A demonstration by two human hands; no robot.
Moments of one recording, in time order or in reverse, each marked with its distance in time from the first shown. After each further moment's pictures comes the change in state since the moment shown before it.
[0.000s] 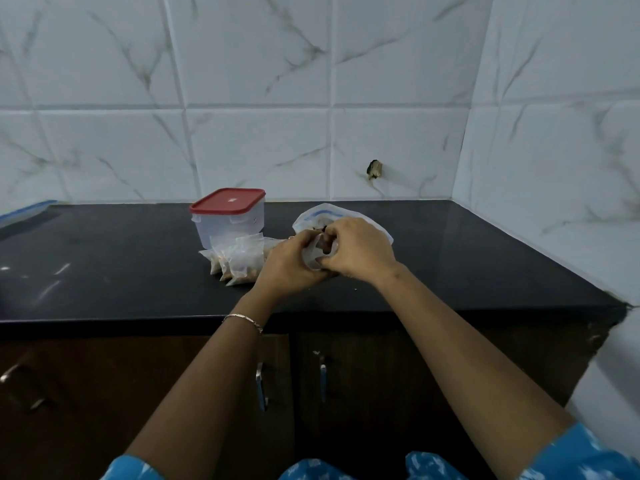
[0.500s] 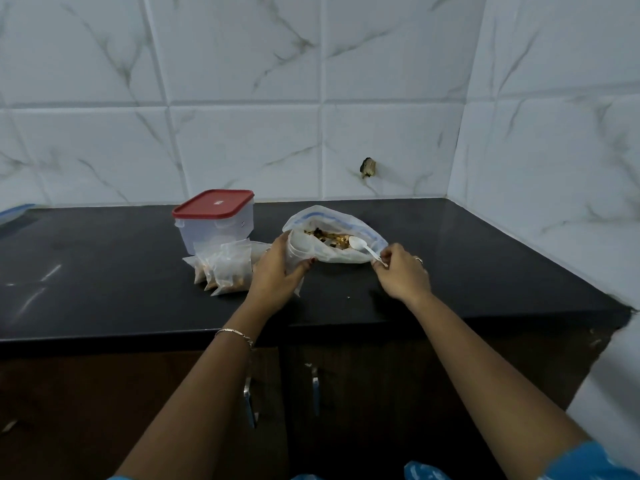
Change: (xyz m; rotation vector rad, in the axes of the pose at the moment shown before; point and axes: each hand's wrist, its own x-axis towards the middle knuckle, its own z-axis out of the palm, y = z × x) left_hand 0.010 -0.027 0.021 -0.075 0.066 -0.202; right_hand -0.010 0.103 0.041 0.158 -0.024 0.533
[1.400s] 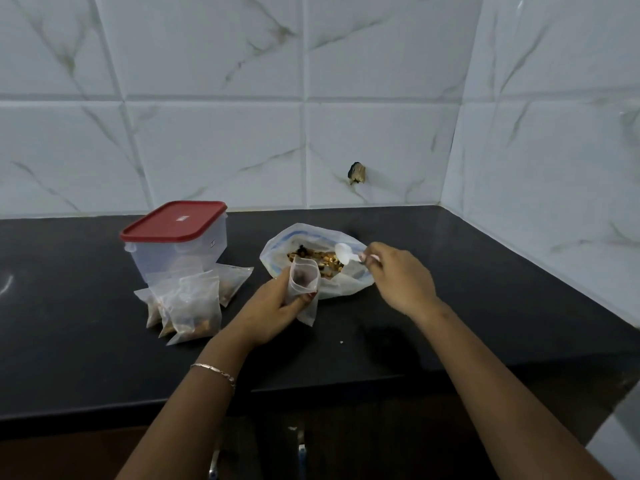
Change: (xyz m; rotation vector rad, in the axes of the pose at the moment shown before) left_hand 0.045 -0.018 0.020 -0.039 -0.392 0.068; right_hand 0.047 -0.008 -0.008 -0.115 0.073 -0.339
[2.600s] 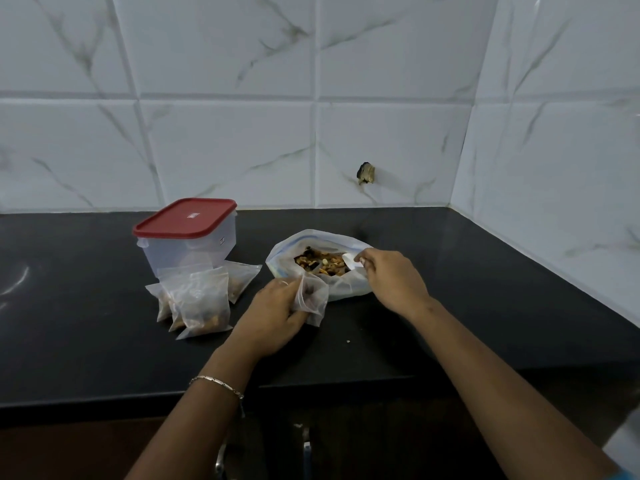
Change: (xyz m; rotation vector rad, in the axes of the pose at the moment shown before) left_hand -0.018 0.001 0.001 0.278 0.062 0.042; right_hand 0.014 0.001 0.025 -0.006 -0.052 0.004
